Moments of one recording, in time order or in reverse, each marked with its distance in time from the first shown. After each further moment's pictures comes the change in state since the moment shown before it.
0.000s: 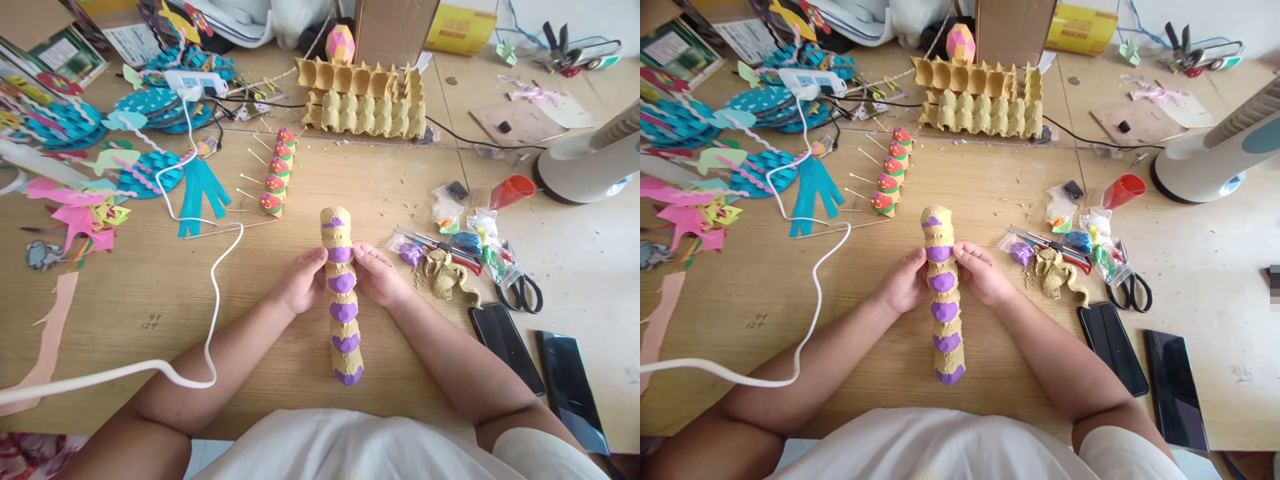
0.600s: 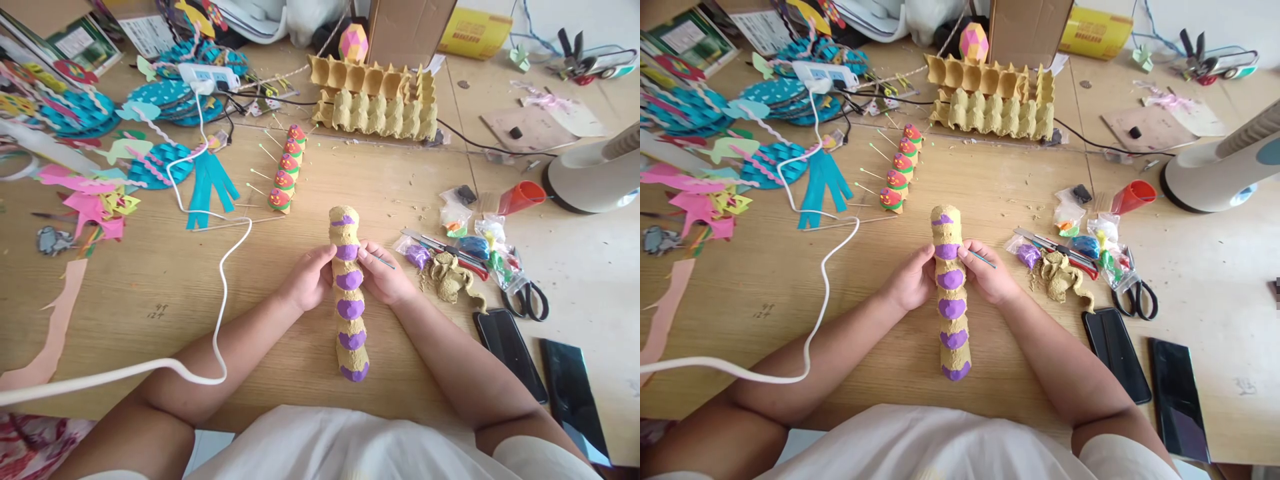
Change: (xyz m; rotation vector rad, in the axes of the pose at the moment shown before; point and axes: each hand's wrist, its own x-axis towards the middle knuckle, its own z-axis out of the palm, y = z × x) left_hand 0.001 -0.002 0.006 -0.033 0.026 0.010; right_hand 0.002 0.002 -0.003 -0.041 0.014 -0.001
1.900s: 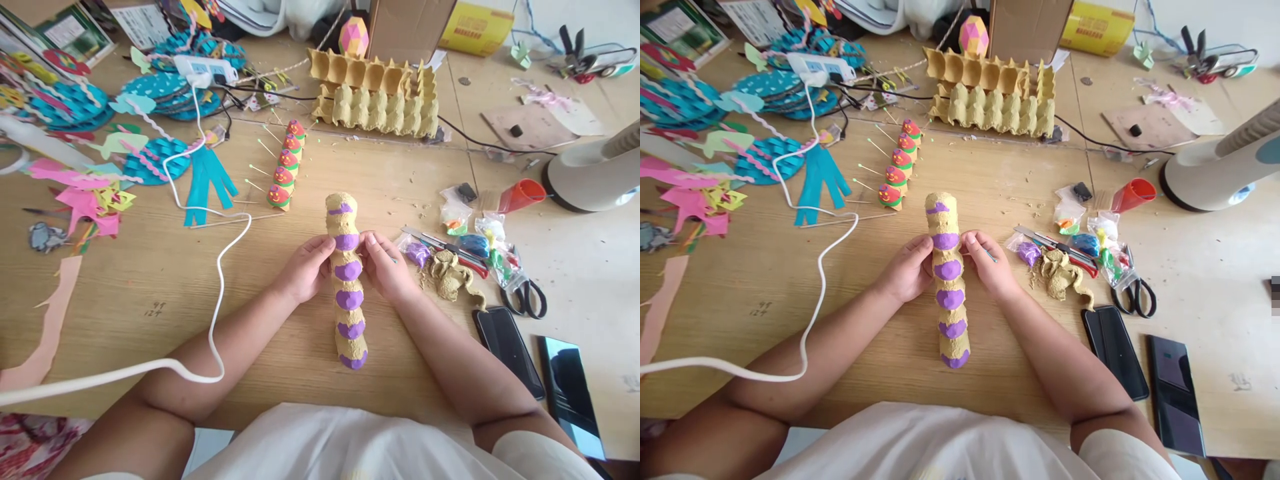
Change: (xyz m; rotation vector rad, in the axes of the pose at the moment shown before) left_hand 0.003 0.012 -0.002 0.101 0.006 0.099; right_hand 0.002 -0.006 0.004 -0.211 0.159 -0.166
